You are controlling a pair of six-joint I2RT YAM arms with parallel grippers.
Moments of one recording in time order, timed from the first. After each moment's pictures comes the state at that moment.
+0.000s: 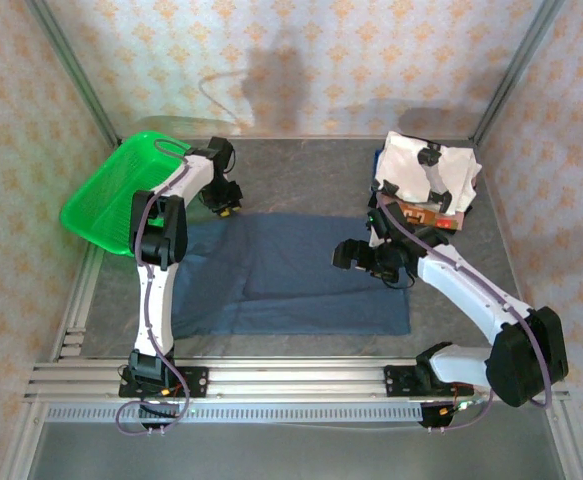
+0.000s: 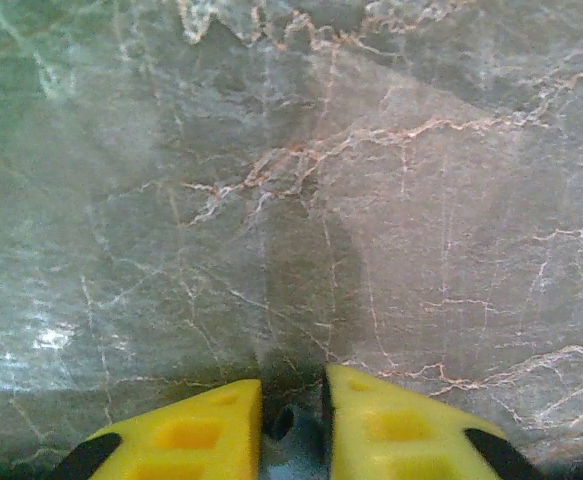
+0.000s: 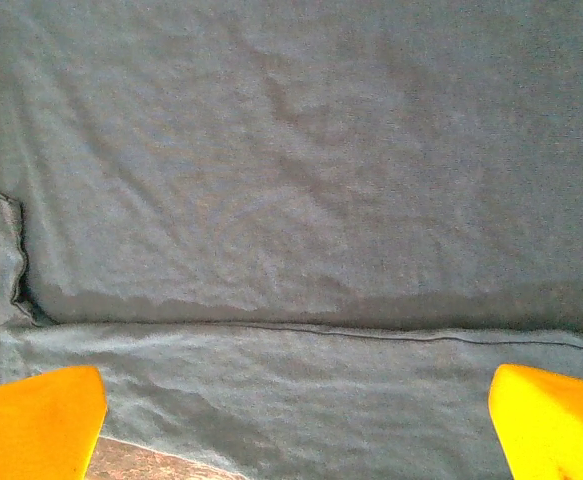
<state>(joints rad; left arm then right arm) -0.12 2.33 1.94 -1.02 0.12 -0.57 0.45 1.24 0.90 -0.78 -0.24 0.63</state>
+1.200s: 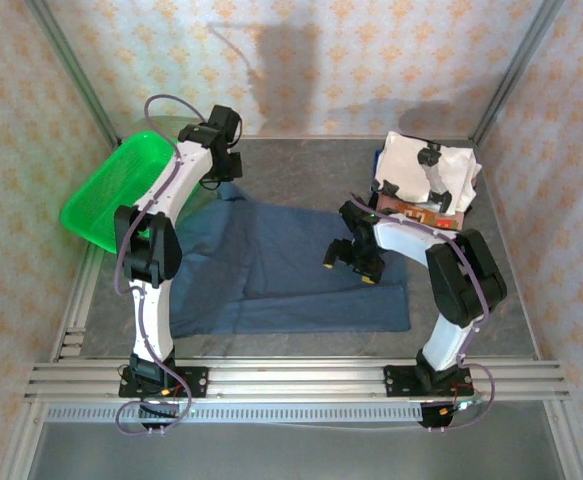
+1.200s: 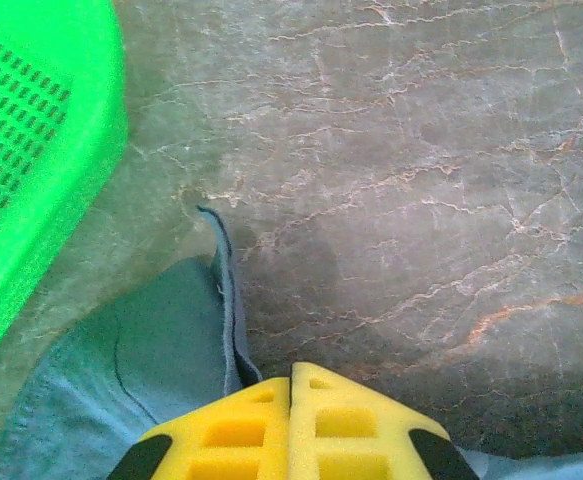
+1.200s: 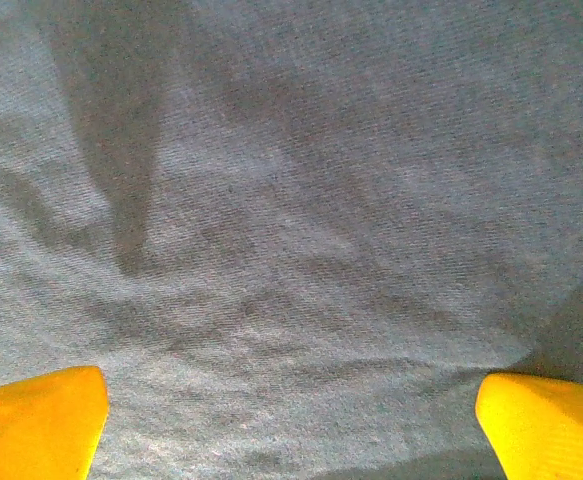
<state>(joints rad) -0.21 2.10 2.04 -1.08 -0.18 -0.38 0.45 1.75 1.06 -0.76 -0.16 0.79</state>
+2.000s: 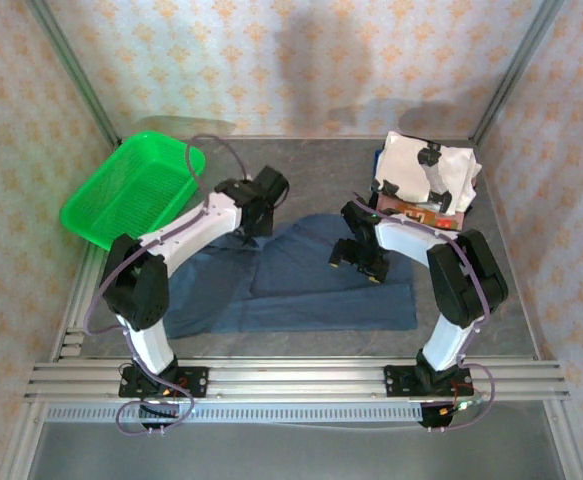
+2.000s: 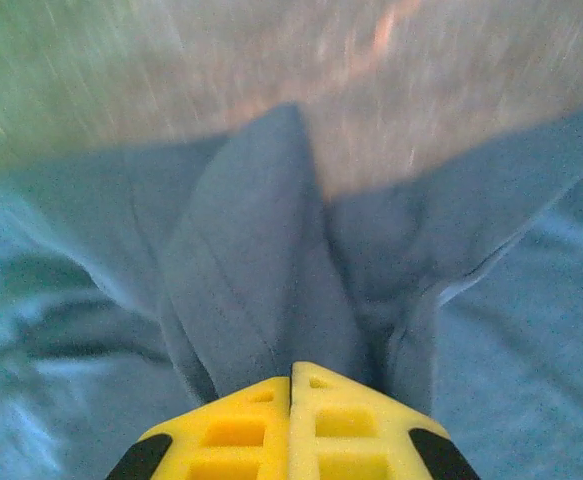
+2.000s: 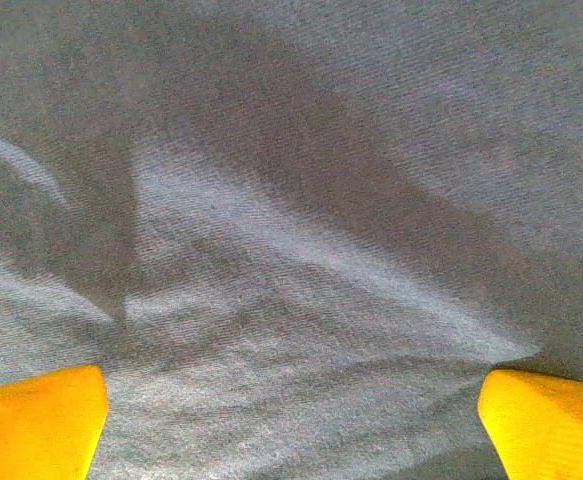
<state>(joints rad) -0.57 1.77 1.43 -0.96 -0.30 -0.57 0.44 1.74 1.05 -0.76 -0.08 0.80</state>
